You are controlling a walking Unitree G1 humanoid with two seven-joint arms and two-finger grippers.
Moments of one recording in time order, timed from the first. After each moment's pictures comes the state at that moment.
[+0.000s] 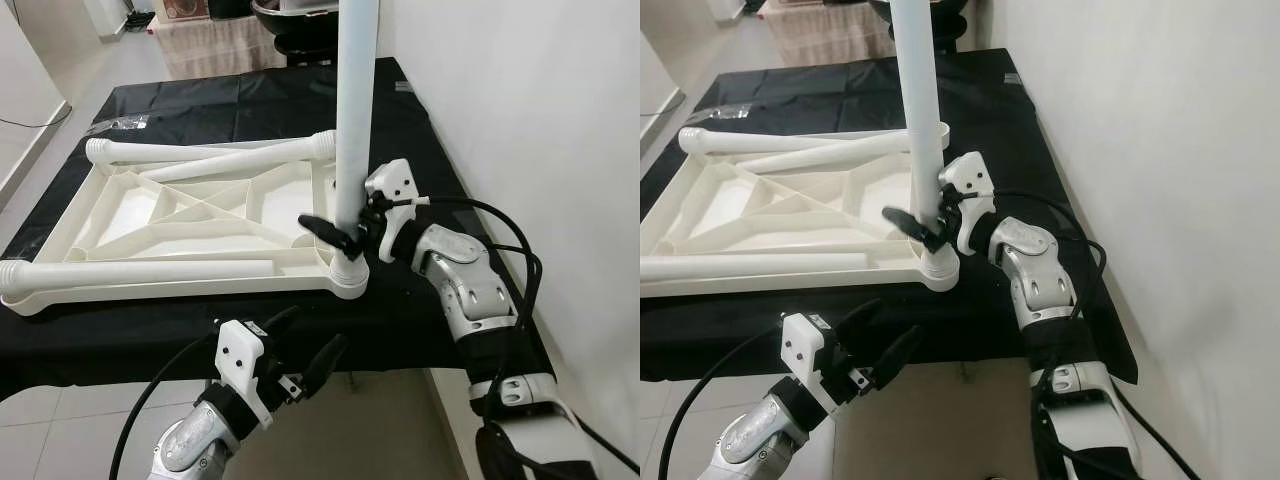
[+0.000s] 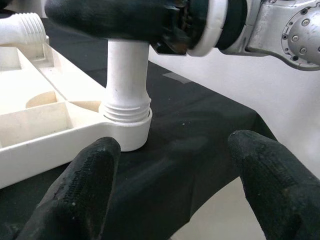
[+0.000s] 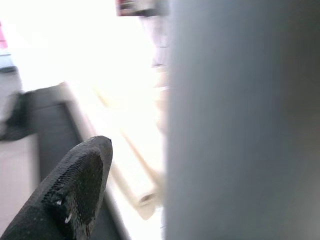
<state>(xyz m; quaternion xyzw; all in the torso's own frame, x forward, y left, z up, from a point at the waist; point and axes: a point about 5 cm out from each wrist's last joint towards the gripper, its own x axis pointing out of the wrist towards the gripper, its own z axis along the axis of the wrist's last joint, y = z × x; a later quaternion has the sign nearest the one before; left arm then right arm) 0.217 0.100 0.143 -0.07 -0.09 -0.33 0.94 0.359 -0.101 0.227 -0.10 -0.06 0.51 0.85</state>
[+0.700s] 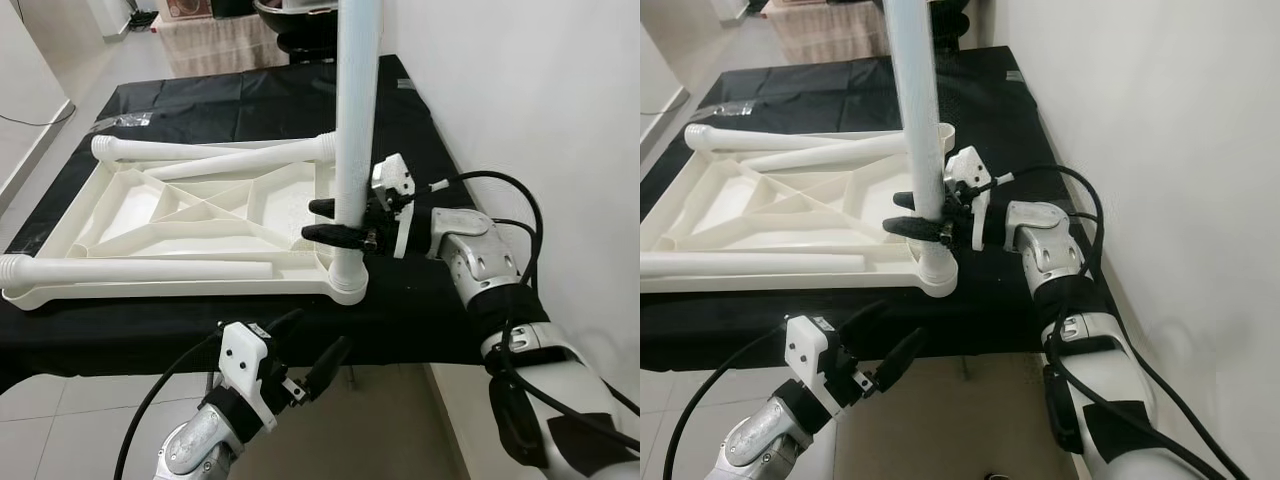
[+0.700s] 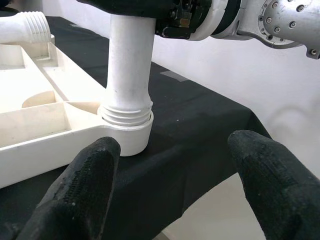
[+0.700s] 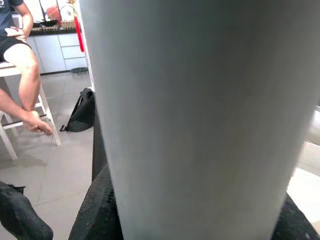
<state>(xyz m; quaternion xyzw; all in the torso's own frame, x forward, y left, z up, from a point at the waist) 0.215 0.095 0.142 -0.08 -0.09 -0.33 0.94 0.373 -0.116 0.240 -0.09 -0.05 0.59 0.80</state>
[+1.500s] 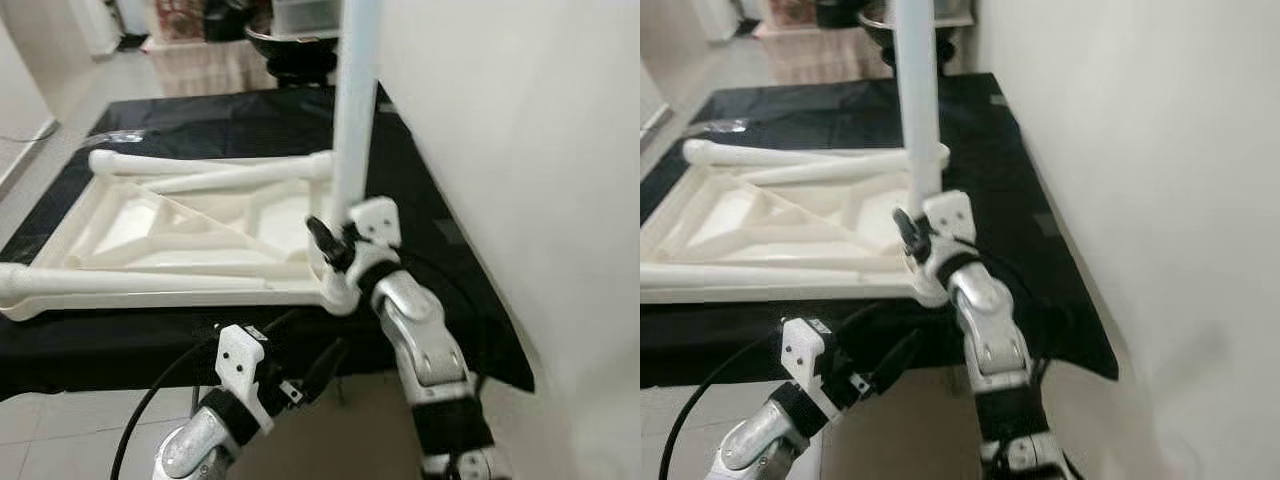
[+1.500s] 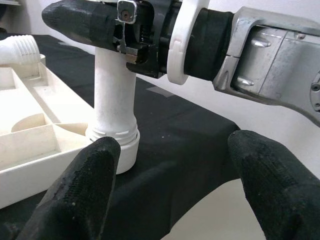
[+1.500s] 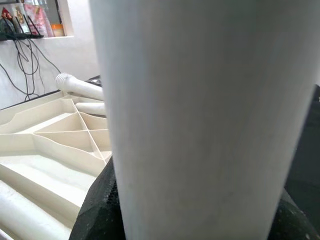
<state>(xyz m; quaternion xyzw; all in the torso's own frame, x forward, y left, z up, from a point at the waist) 0.217 0.097 0.144 -0.08 -0.10 -0.33 0.94 0.337 -0.065 0.204 -0.03 -0.09 0.23 0.97</state>
